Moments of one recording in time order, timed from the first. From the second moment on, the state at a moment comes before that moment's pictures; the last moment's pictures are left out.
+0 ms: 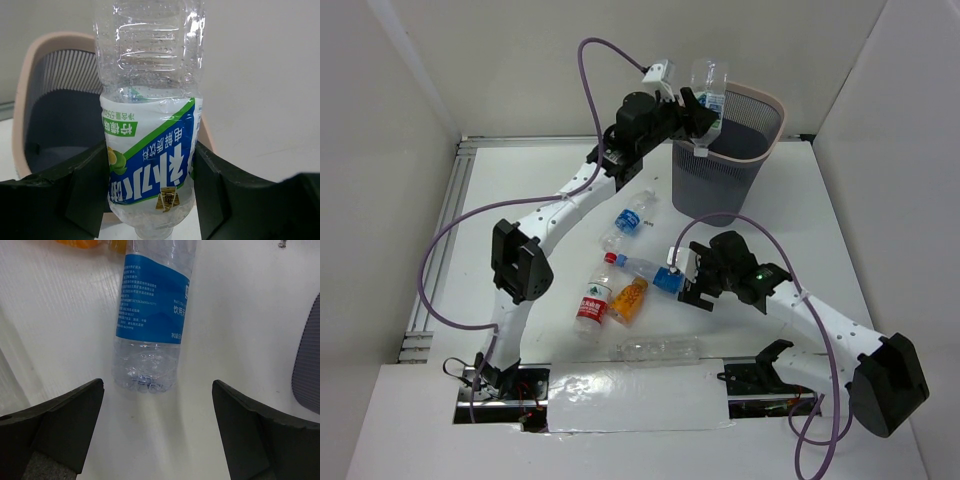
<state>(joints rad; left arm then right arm) -0.66 2.13 2.21 0.00 0.07 -0.55 0.57 1.02 0.61 -0.40 -0.27 -0.72</state>
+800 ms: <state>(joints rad) -0.66 2.30 2.33 0.12 -0.04 -0.68 0.54 0.96 0.56 -0.40 -0.27 -0.71</state>
